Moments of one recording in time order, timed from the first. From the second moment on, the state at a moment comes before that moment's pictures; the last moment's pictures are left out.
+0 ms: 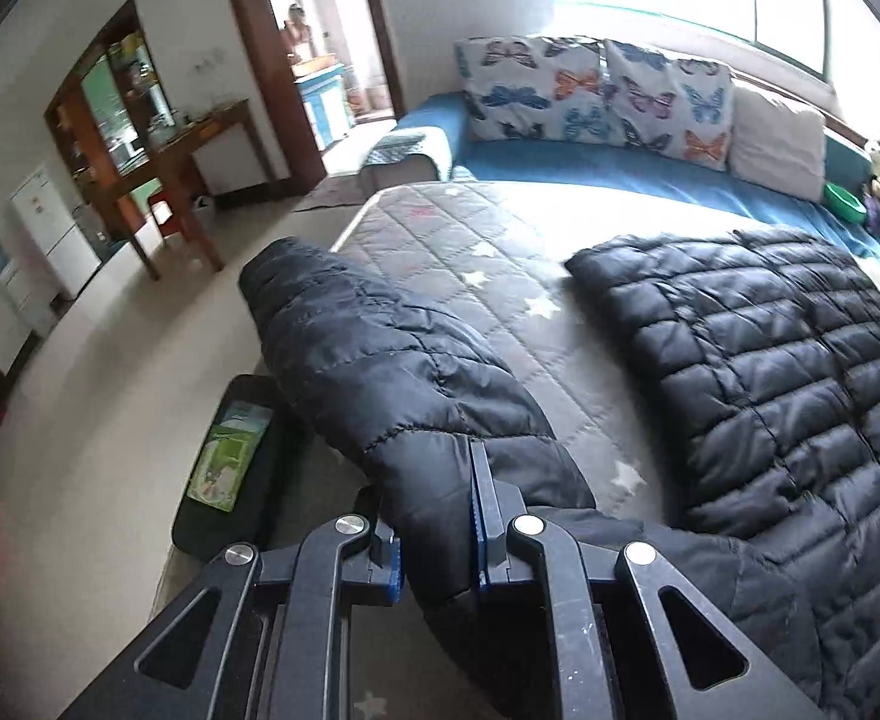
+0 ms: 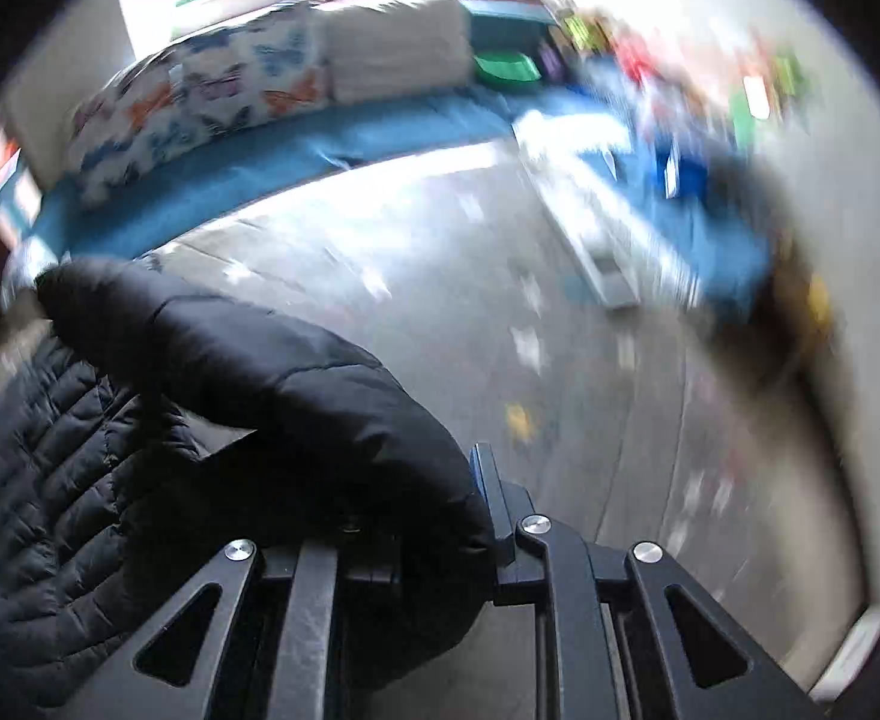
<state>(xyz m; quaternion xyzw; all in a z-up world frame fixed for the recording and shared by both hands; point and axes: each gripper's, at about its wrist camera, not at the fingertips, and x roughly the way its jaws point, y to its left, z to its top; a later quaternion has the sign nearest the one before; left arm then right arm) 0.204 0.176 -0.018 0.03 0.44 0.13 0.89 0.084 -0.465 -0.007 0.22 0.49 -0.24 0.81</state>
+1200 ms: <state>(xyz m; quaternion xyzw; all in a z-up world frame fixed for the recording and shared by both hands) 0.115 0.058 0.023 0.04 0.46 -0.13 0.88 0.135 -0.453 -0.082 0.06 0.57 -0.23 0.79</state>
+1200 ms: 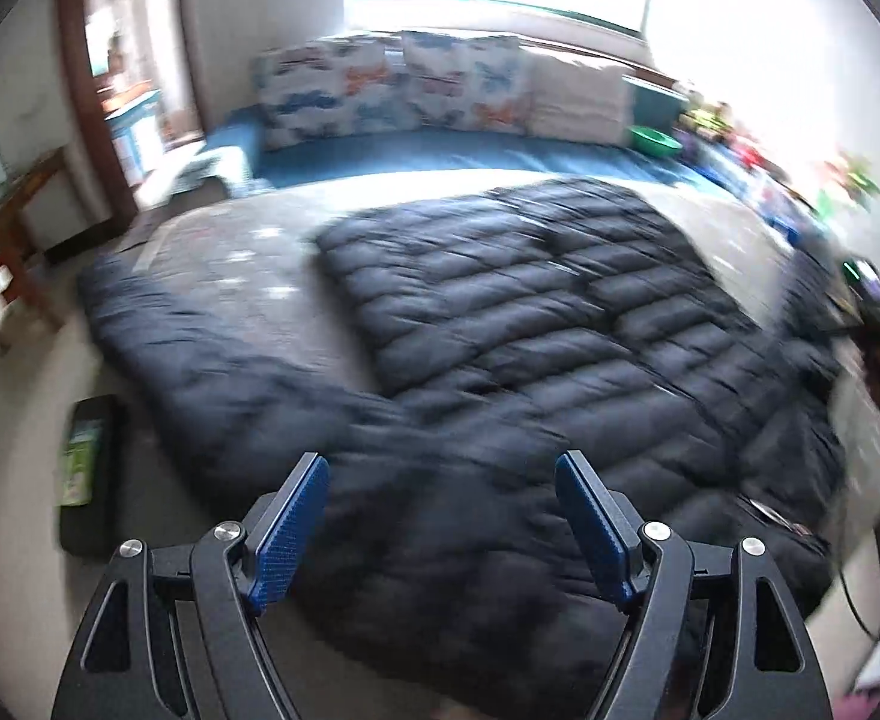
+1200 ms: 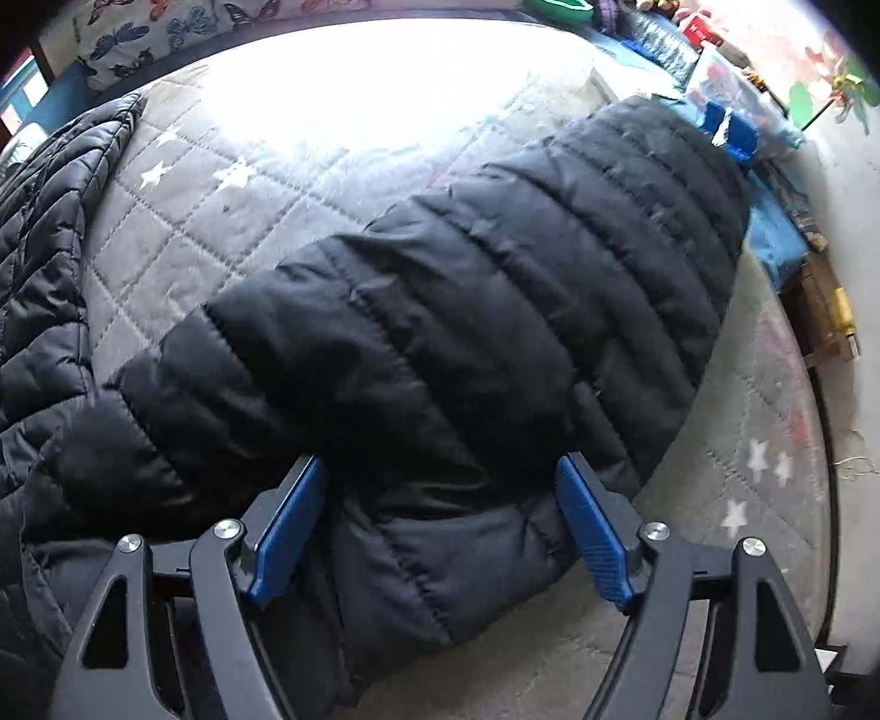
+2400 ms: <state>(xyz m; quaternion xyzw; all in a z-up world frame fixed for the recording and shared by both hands) 0.023 -0.037 -0.081 0.10 0.53 -0.31 0.78 0.021 -0.172 -0.110 -0.17 0.59 0.16 0.78</state>
